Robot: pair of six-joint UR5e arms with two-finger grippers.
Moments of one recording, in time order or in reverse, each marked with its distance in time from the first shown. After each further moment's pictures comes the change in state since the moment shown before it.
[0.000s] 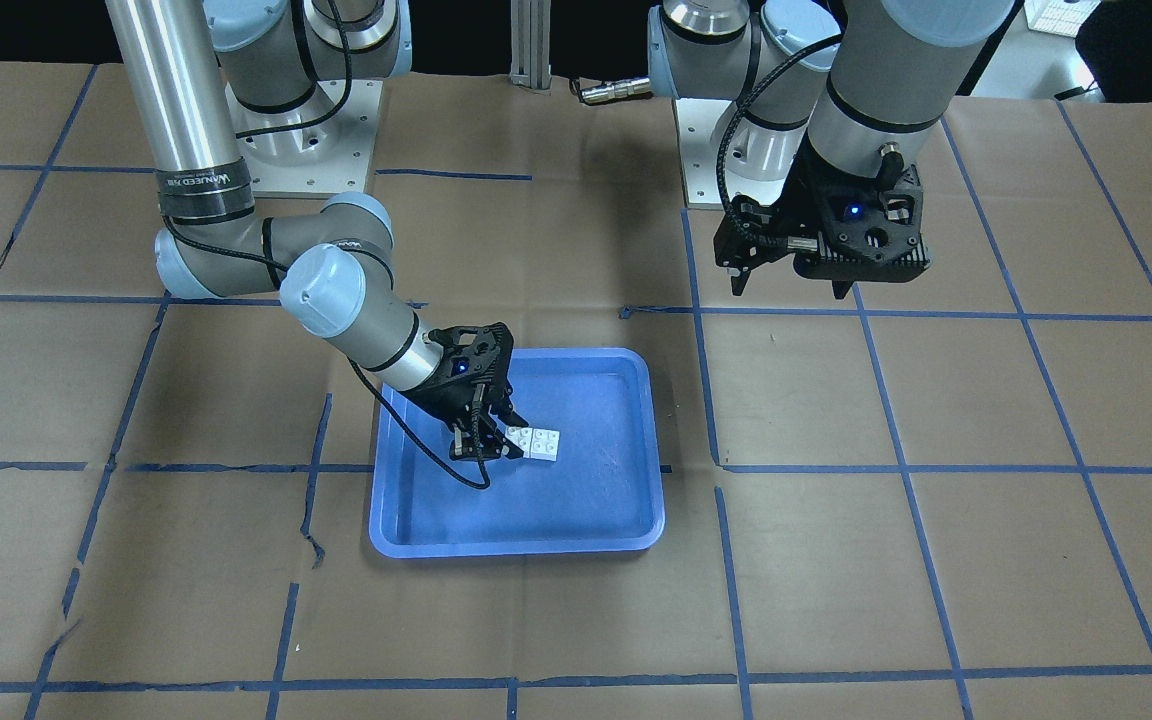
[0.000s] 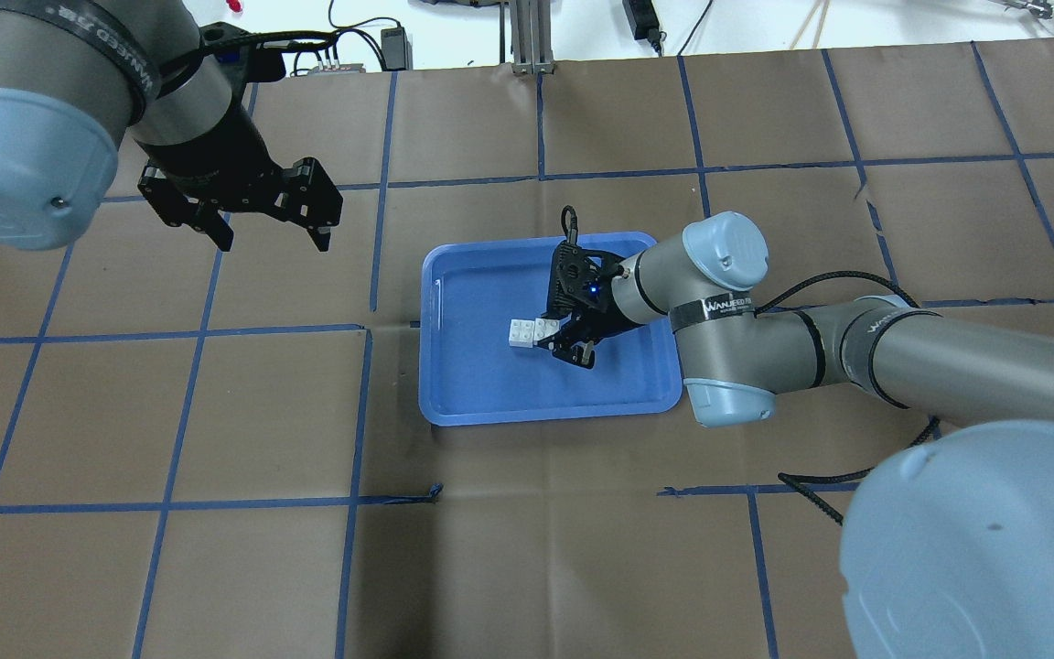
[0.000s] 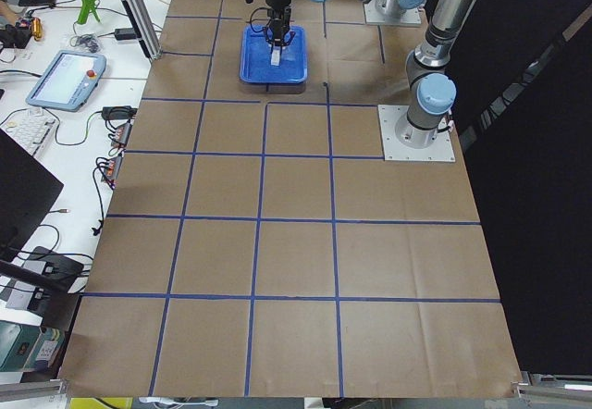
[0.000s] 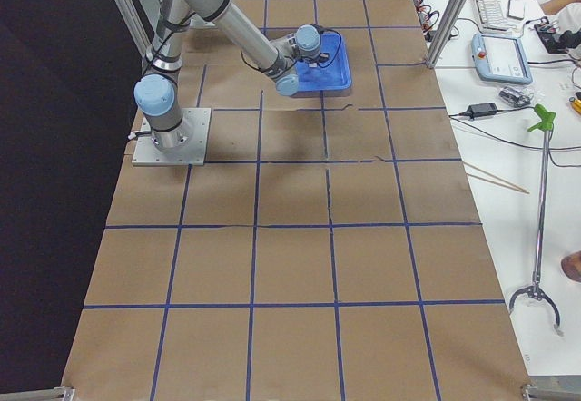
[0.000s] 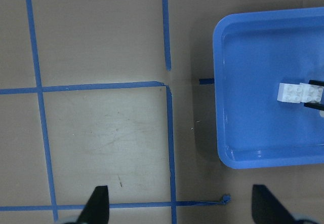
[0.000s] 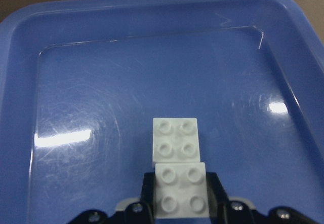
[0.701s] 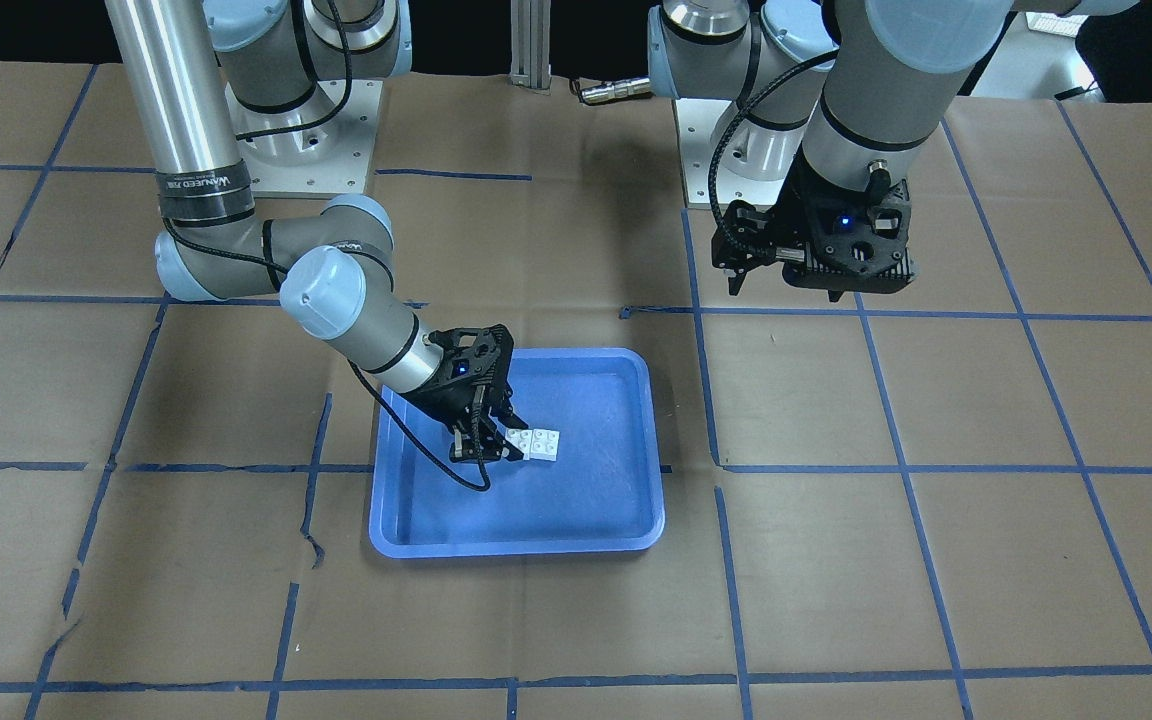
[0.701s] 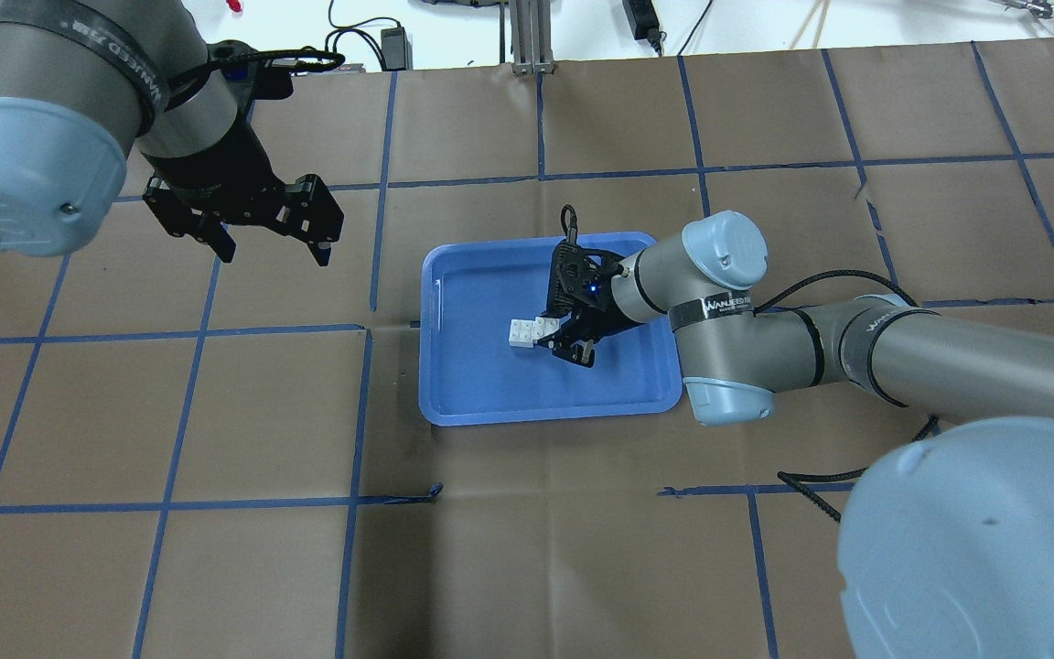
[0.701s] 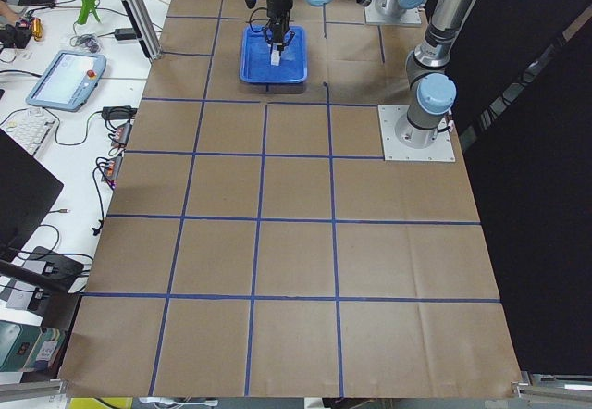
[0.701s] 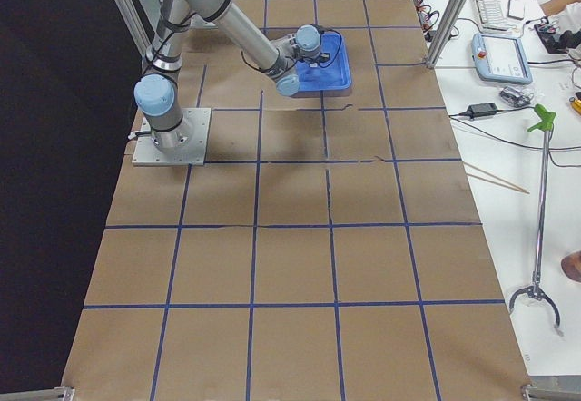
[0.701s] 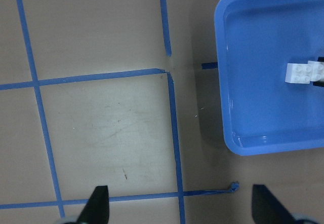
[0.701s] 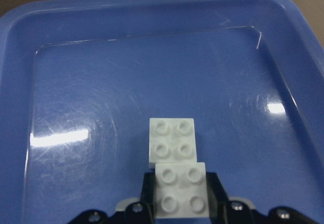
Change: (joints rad) left arm 0.001 -0.011 -0.007 -0.011 -0.004 0.019; right arm 0.000 0.001 -0.004 -0.003 0.000 -0.002
